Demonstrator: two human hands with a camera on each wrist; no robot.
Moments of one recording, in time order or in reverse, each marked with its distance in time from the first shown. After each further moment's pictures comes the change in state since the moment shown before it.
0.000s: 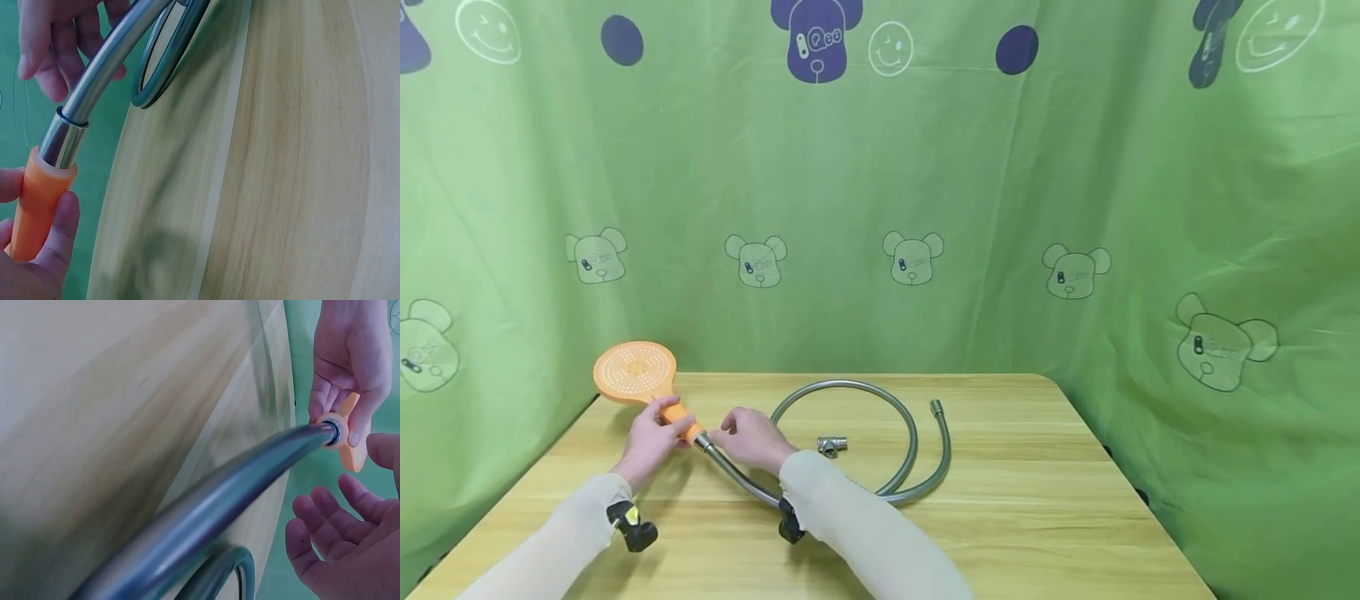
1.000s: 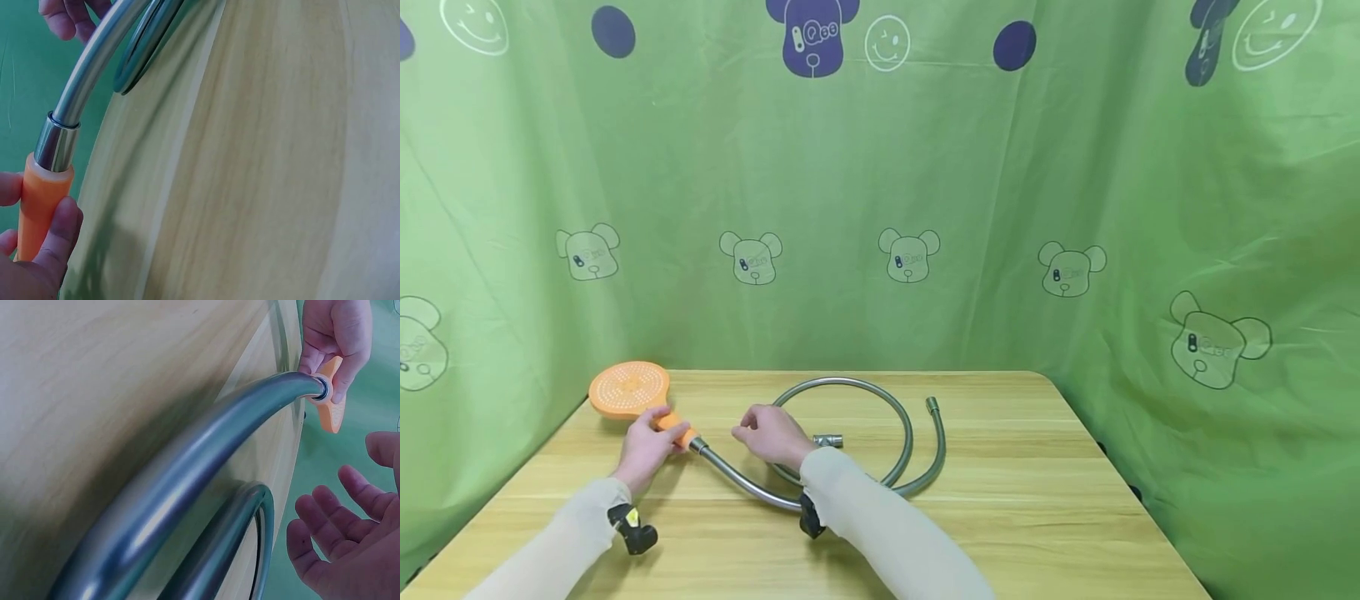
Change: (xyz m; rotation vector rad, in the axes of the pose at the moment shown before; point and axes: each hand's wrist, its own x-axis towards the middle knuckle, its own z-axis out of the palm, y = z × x) left_hand 0.006 -0.025 0.002 0.026 0.040 -0.047; right_hand -0.010 0.028 -0.021 -0.014 -0.017 0.006
